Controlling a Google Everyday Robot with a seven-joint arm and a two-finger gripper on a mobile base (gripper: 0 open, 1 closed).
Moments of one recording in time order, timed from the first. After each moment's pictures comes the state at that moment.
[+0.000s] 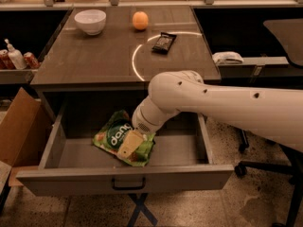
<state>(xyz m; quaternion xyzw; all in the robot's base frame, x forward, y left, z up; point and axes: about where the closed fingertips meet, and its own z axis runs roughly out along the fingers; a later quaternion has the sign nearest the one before) 0.526 0.054 0.693 -0.55 0.79 0.15 0.22</state>
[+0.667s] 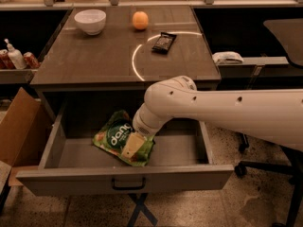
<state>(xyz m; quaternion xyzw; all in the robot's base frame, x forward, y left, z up) 0.548 0.048 0.660 -0.56 0.79 0.10 0.22</state>
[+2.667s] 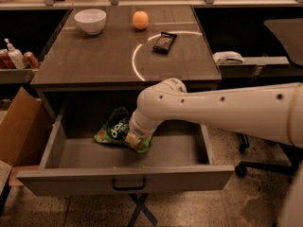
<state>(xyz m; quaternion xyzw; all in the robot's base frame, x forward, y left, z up) 0.561 0.055 0.632 -0.56 0.80 0.08 0.21</state>
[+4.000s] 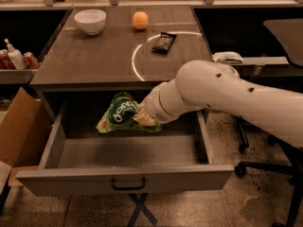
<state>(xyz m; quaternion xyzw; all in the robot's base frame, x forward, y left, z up) 0.536 0.021 0.774 -0.58 0.73 0.11 0.34</state>
